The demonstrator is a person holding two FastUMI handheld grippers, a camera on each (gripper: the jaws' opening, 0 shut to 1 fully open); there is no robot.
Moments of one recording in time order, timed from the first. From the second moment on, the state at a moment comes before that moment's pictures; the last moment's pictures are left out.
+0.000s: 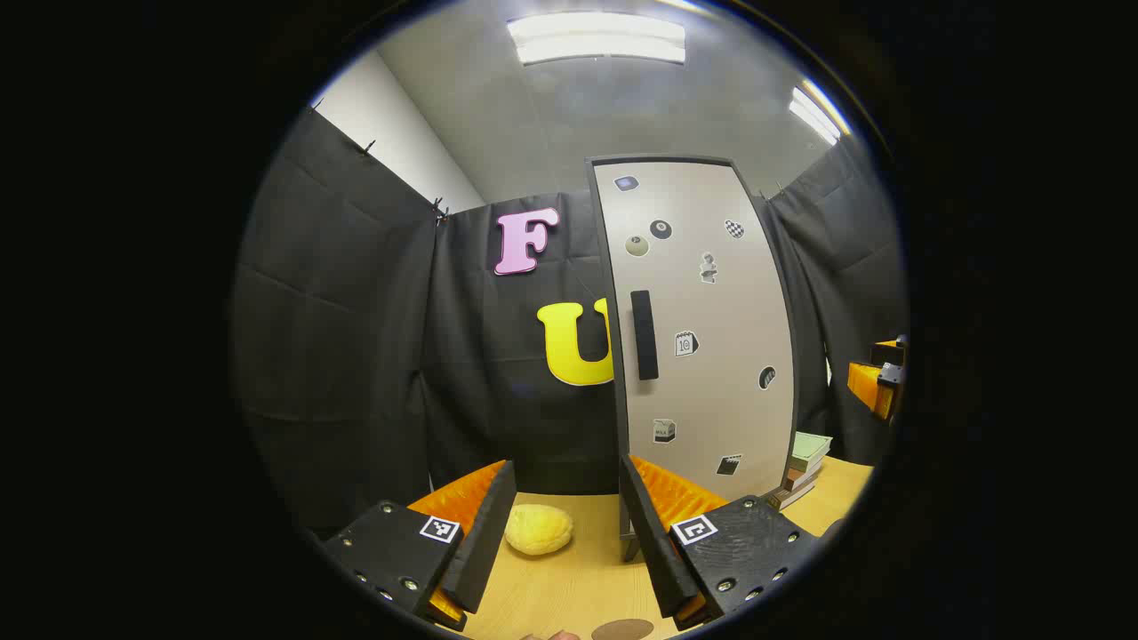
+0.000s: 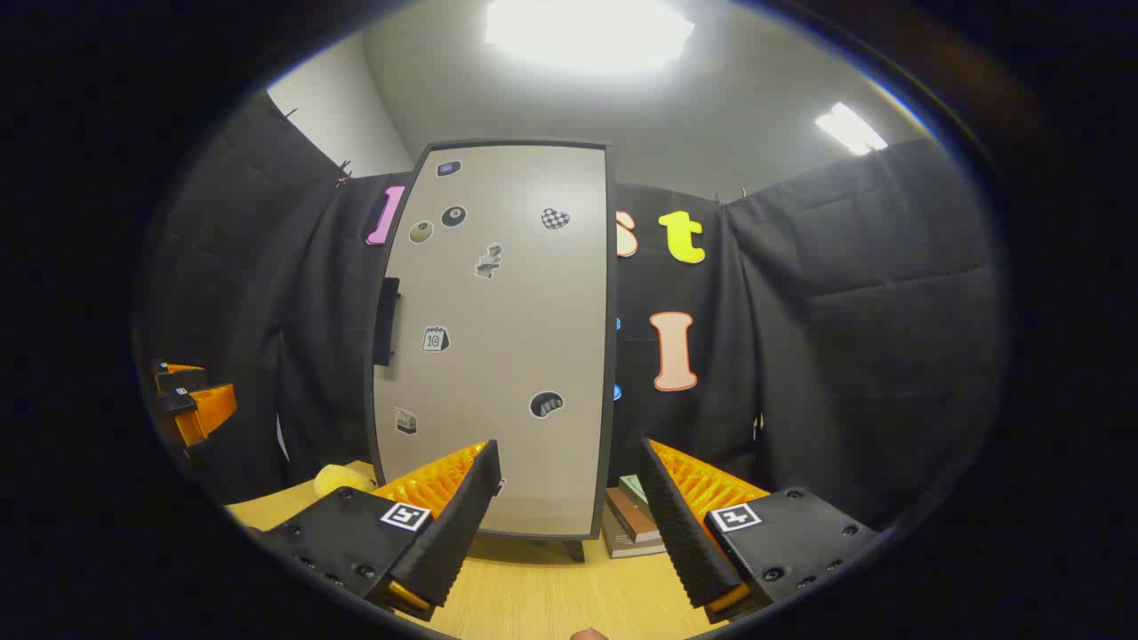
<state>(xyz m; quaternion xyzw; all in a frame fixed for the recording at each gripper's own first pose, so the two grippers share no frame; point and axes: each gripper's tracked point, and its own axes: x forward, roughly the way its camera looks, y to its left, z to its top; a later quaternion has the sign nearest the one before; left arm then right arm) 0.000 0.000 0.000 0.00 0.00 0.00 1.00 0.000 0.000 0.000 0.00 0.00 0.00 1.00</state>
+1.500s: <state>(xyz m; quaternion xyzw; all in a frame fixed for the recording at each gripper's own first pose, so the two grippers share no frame) -0.007 0.080 -0.012 0.02 0.01 0.08 1.00 0.058 0.086 0.051 0.03 -0.02 0.09 1.00</state>
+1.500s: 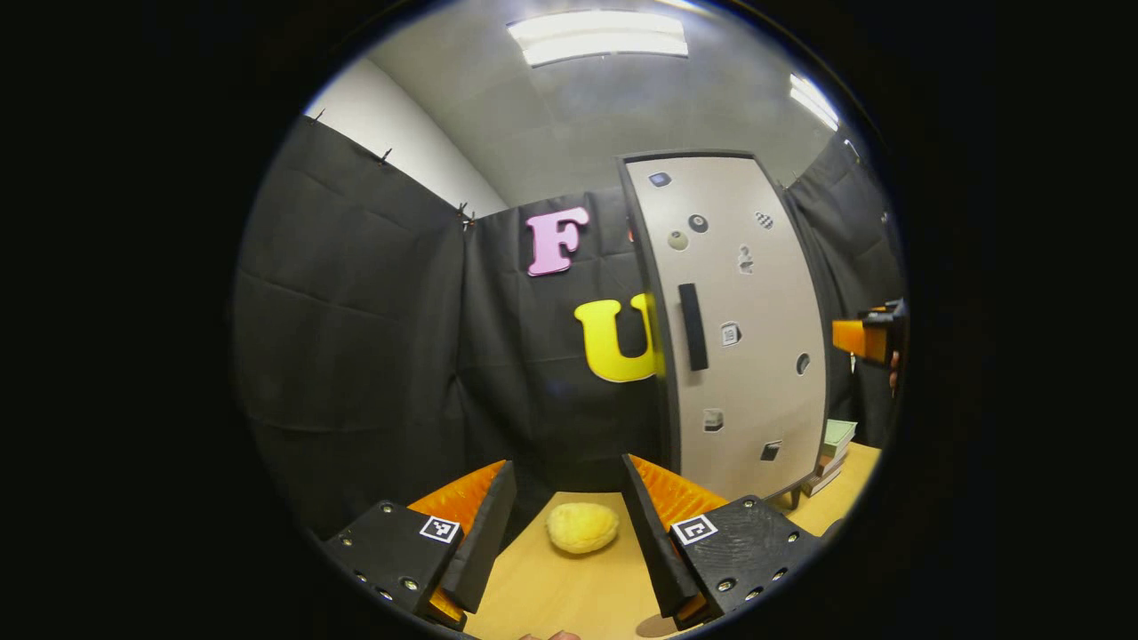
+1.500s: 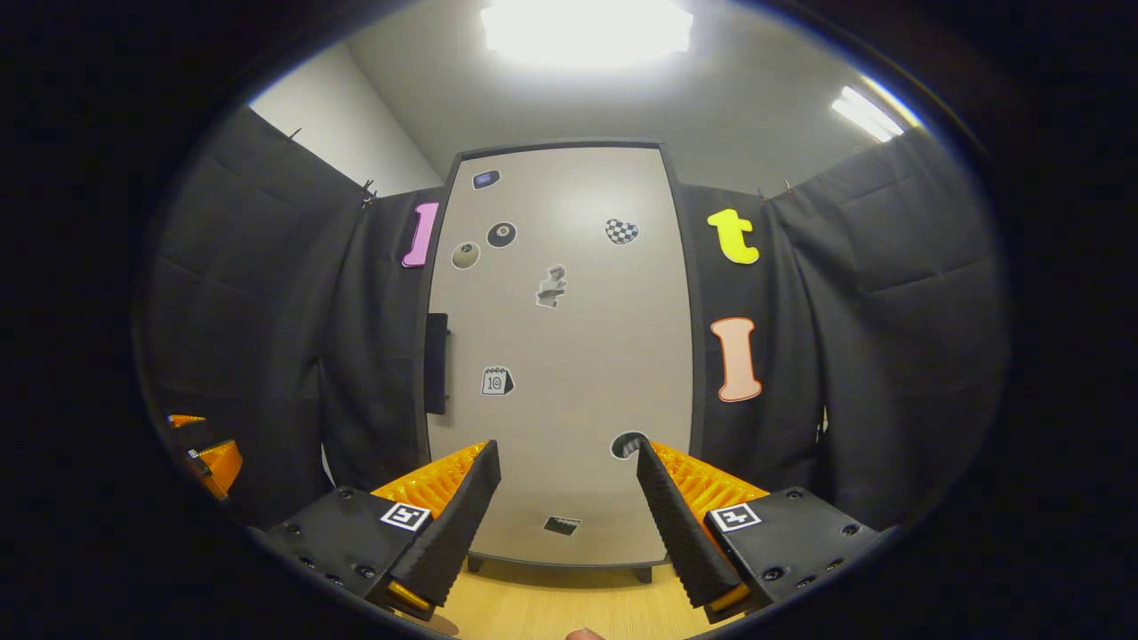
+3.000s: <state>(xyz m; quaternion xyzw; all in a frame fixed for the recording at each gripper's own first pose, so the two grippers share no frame) -0.076 0.261 -0.057 0.05 0.06 0.25 0.96 0.217 0.283 0.085 0.01 0.01 0.17 0.98</state>
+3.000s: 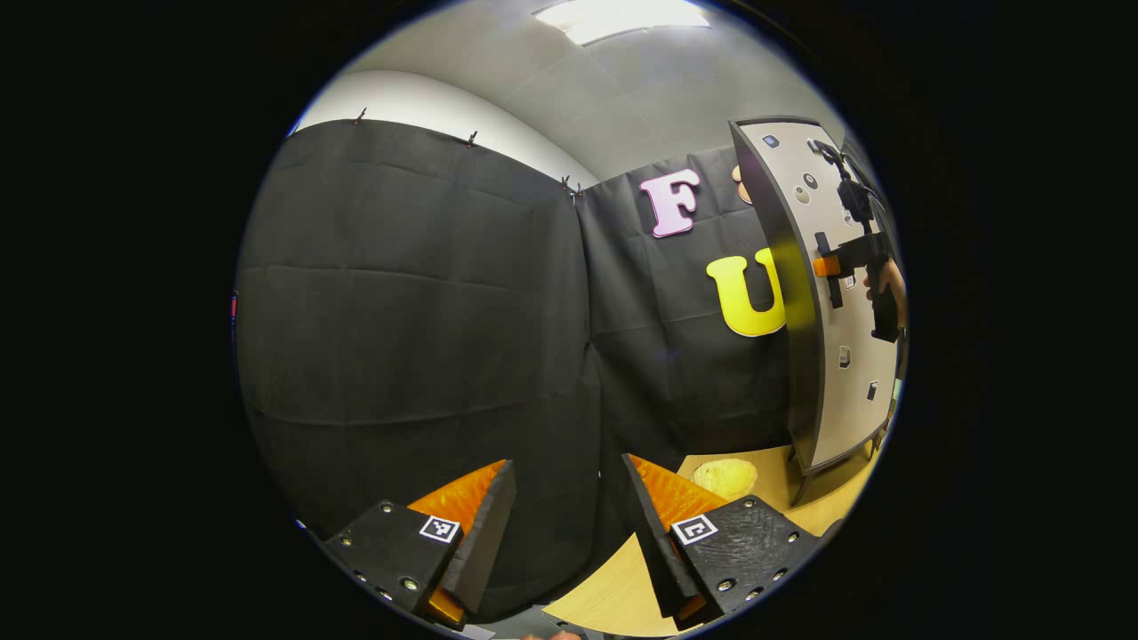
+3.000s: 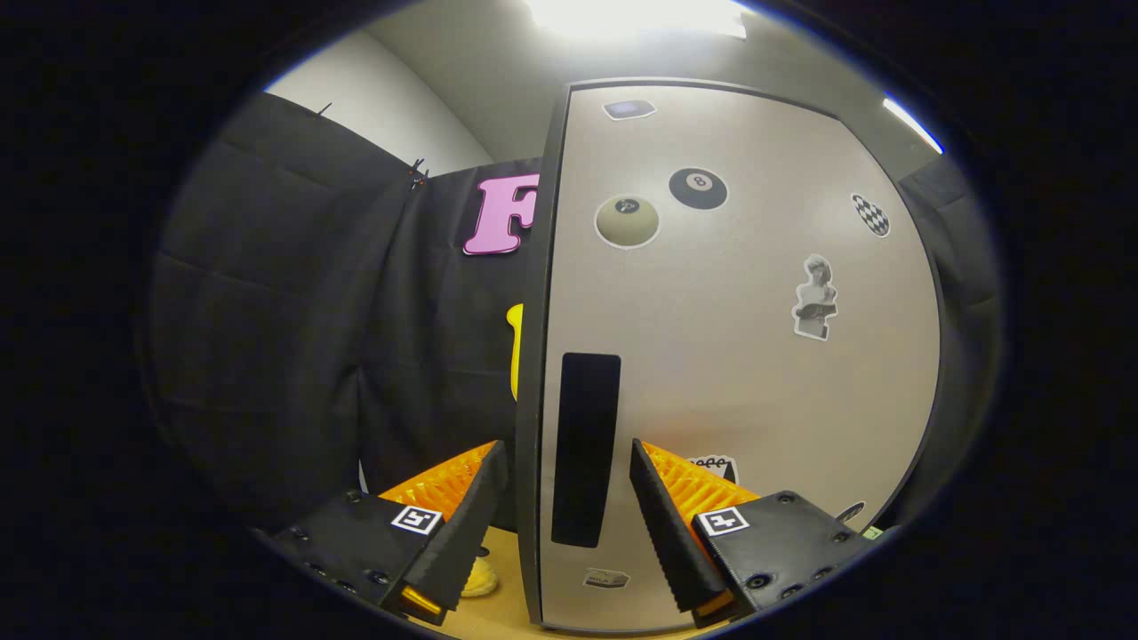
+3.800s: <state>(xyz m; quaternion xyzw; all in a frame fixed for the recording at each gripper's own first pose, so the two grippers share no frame) -0.041 0.242 -0.068 0.02 0.05 0.21 0.98 0.217 0.276 0.071 0.05 0.08 0.21 0.97</state>
